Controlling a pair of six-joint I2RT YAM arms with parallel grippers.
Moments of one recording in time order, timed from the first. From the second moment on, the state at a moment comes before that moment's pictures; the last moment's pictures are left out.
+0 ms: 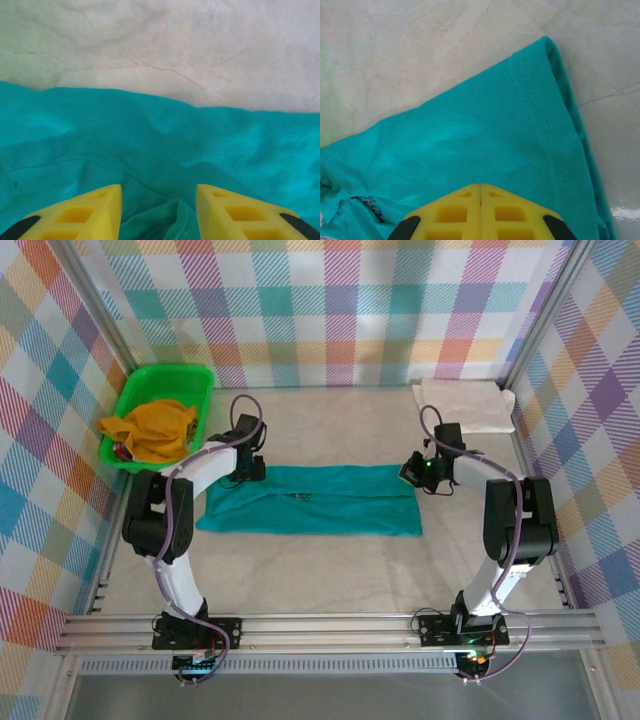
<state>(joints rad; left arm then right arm) -0.28 1.86 1.28 -0.63 -0.20 -0.33 0.09 1.75 1.03 -0.35 -0.46 0.60</state>
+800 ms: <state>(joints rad) -0.38 1.65 1.11 -0.63 -0.31 -0.47 0.09 1.75 1.03 -0.33 -0.46 0.60</state>
